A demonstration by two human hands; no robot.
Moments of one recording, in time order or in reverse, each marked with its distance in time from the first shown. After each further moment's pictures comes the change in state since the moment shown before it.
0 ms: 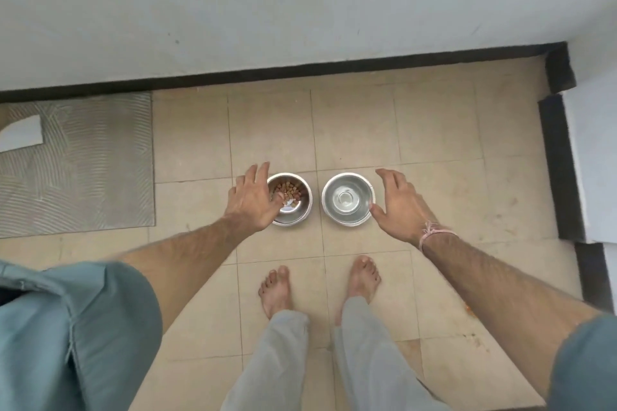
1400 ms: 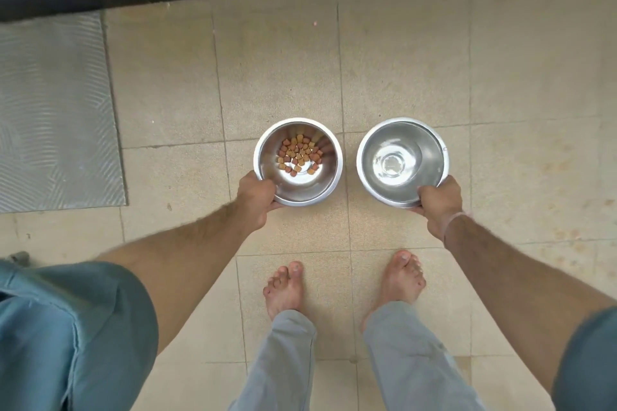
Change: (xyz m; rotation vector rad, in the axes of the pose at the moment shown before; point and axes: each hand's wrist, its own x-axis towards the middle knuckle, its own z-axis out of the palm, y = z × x) left_hand 0.138 -0.087 0.182 -1.153 -0.006 -0.768; right_hand 0.157 0.088 0.211 1.134 0.194 0.813
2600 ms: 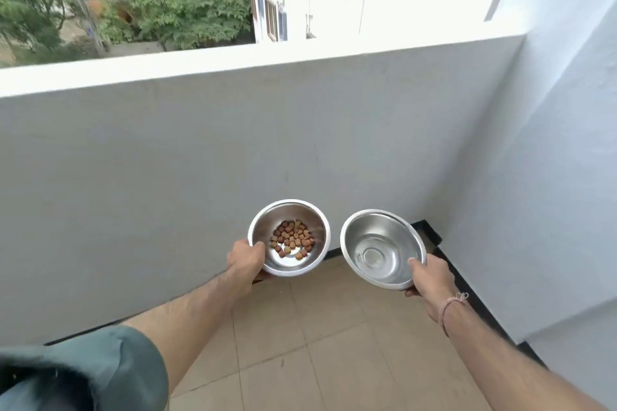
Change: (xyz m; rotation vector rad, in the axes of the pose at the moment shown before) left_hand -0.590 0.288 -0.175 0.150 -0.103 0.723; right_hand -0.541 -0.246 -0.301 0.186 0.298 -0.526
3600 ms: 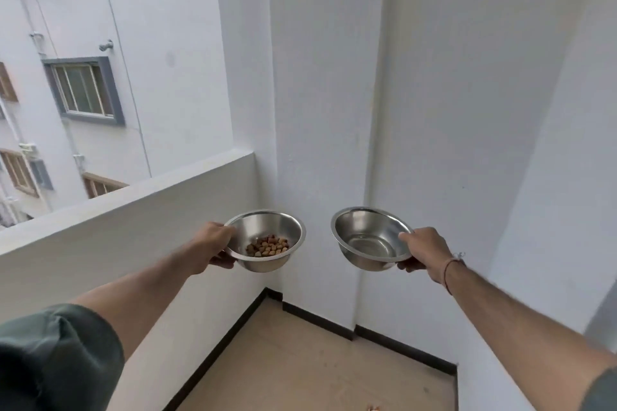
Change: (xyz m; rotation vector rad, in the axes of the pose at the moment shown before) left_hand -0.307 0.205 0.037 0.373 -0.699 0.680; right_hand -0.311 -0.014 -0.392 0.226 0.579 -0.005
